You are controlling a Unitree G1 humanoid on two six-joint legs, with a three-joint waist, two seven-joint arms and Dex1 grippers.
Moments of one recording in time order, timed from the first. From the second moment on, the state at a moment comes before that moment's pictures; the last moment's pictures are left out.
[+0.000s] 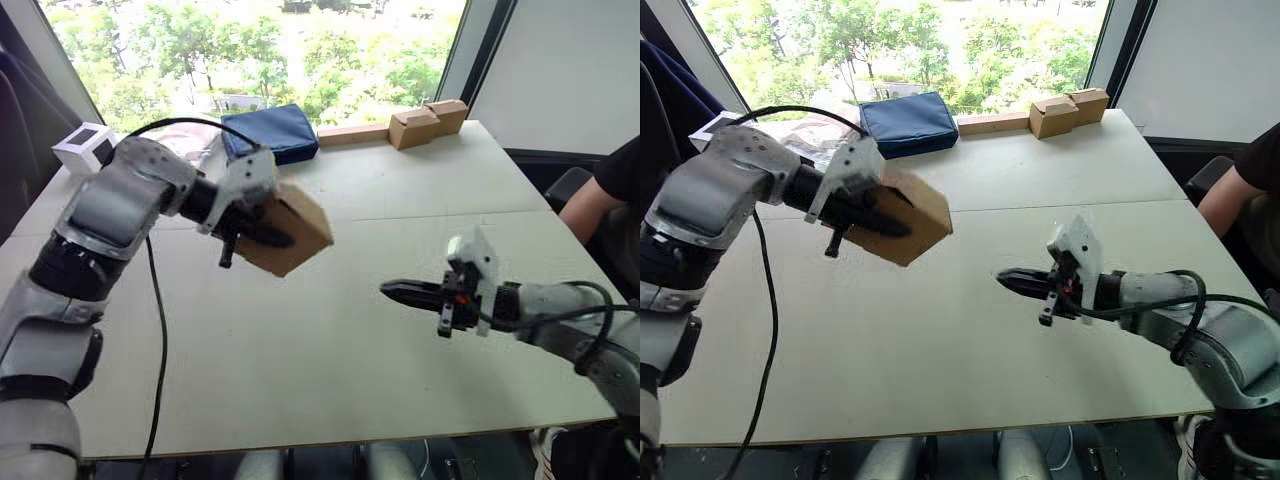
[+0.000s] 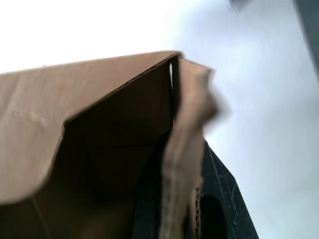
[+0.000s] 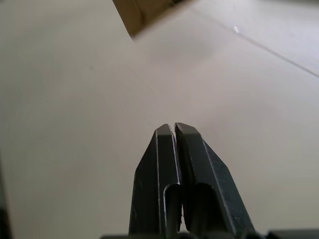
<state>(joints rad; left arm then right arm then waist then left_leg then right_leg) -1.10 0.85 -0.52 -0.01 -0.23 0.75 -1.44 -0.22 -1.04 0.02 -0.54 0.70 0.71 0.73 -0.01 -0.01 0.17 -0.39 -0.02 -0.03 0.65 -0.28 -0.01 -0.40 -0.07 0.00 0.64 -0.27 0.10</state>
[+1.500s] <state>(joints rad) -0.87 0.76 0.05 0.00 -0.38 1.03 -1.23 -0.34 -0.70 0.14 -0.34 0.40 0.57 0.78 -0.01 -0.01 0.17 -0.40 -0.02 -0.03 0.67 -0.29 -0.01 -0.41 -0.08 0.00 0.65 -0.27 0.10</state>
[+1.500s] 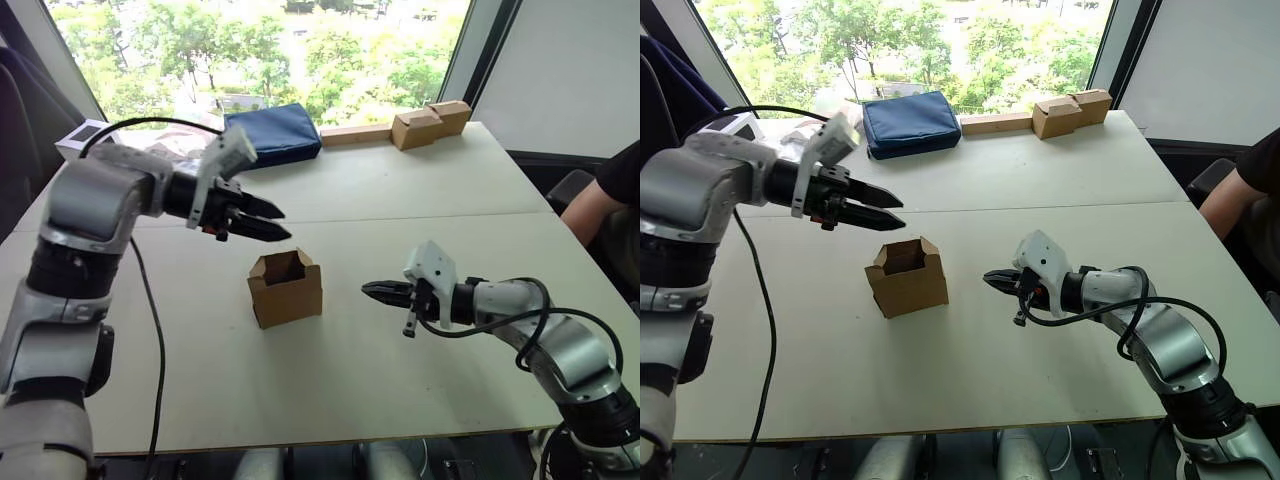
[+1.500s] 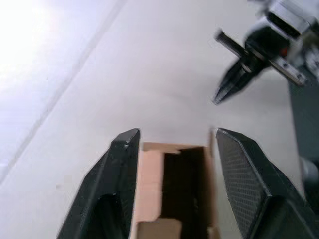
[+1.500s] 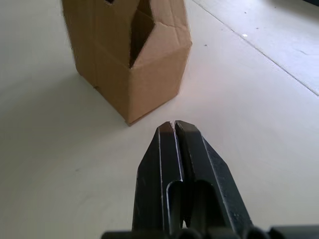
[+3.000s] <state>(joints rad) -0.20 0.67 -0.05 -0.25 -0.36 0.75 -0.89 -0.32 -0.49 0.26 -0.21 0.20 0.50 0.85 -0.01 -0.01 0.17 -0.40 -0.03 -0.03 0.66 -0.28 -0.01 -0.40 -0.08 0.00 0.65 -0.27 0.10</state>
